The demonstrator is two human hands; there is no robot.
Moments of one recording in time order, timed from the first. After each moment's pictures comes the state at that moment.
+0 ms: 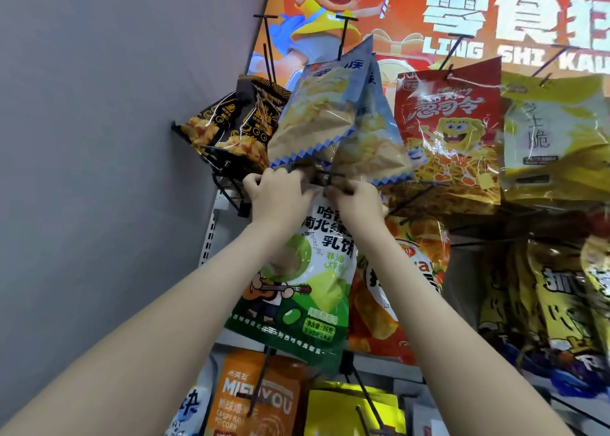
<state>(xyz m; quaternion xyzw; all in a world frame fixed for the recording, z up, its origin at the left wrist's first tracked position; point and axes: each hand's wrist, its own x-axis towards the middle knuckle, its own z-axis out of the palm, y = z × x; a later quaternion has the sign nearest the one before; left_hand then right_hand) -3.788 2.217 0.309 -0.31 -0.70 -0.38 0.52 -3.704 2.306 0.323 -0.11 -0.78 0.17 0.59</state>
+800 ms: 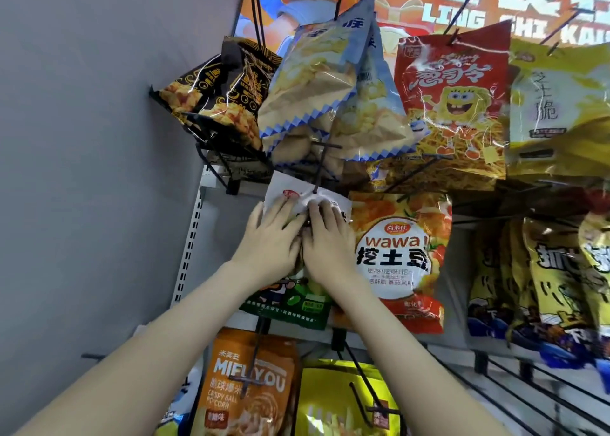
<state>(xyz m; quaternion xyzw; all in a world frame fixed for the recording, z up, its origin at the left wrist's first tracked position) -3.844 2.254 0.220 -0.49 -0.64 -0.25 0.53 -3.753 2.343 0.231 -0.15 -0.84 -0.09 0.52</state>
